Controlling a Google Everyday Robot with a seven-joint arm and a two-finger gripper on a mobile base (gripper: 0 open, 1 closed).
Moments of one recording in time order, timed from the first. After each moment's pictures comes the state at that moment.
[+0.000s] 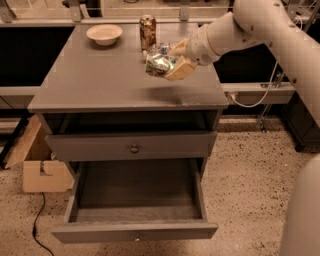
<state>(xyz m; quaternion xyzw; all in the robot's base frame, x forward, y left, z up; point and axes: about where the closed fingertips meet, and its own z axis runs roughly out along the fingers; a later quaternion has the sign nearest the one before) 0.711 -0.046 0.897 -0.65 0.62 0.12 0.41</state>
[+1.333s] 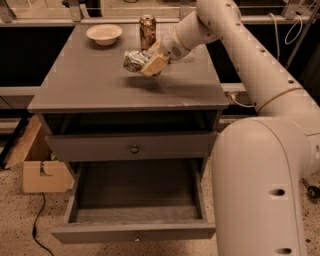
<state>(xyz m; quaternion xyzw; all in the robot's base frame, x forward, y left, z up) 0.769 0.029 0.870 -0.63 0.65 0.20 0.37</state>
